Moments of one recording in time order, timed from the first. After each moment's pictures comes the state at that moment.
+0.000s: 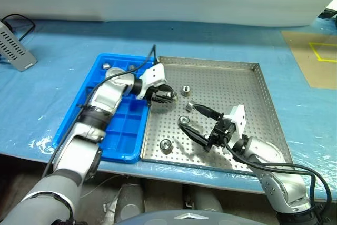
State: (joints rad) left arm -0.75 0.37 -0.15 0.20 -0.04 0.37 -1.22; right arm 0.08 -0.44 0.07 -0.54 0.49 0.36 0.71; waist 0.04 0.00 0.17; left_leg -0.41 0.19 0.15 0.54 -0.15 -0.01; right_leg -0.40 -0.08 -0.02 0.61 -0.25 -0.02
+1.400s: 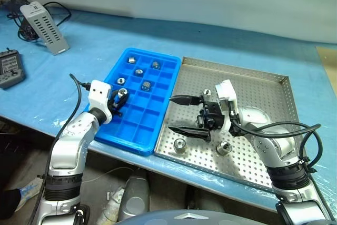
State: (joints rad) left arm -0.20 0.33 0.15 -0.26 -0.22 0.61 -0.42; right arm -0.29 -0.50 0.12 -0.35 0.71 0.49 1.06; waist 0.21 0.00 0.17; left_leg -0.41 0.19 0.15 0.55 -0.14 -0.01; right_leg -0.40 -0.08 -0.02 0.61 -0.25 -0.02
